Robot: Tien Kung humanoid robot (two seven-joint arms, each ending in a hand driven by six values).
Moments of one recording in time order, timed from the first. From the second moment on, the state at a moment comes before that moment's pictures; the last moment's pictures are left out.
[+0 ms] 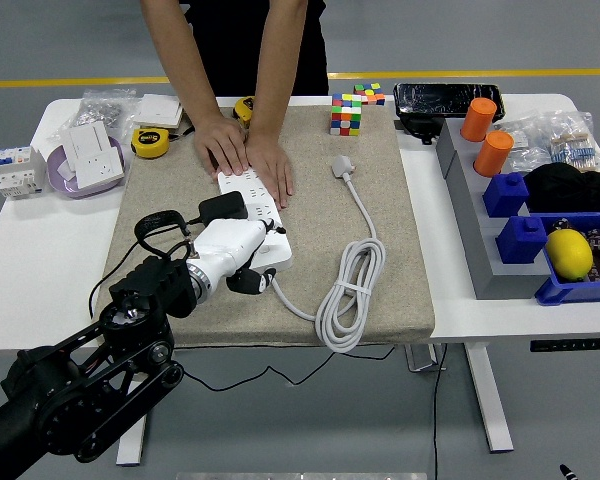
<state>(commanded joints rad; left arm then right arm) -0.38 0.14 -0.85 -1.44 2.19 -0.18 0.46 0.08 -0.10 1.44 0.18 -1.33 0.01 -0.03</state>
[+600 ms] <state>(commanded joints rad) -0.39 0.14 -0.85 -1.37 2.20 -0.18 0.45 0.08 -0.10 1.44 0.18 -1.33 0.01 -0.03</state>
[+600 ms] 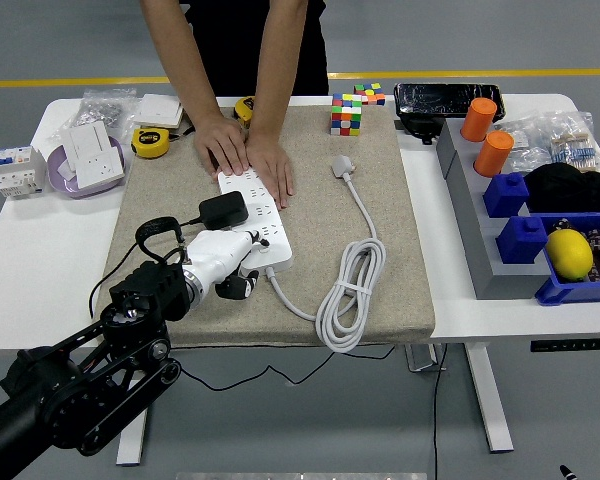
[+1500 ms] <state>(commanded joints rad) -0.39 0.14 -0.85 -1.36 2.21 -0.18 0.44 0.08 -0.11 1.45 0.18 -1.33 0.01 -0.03</state>
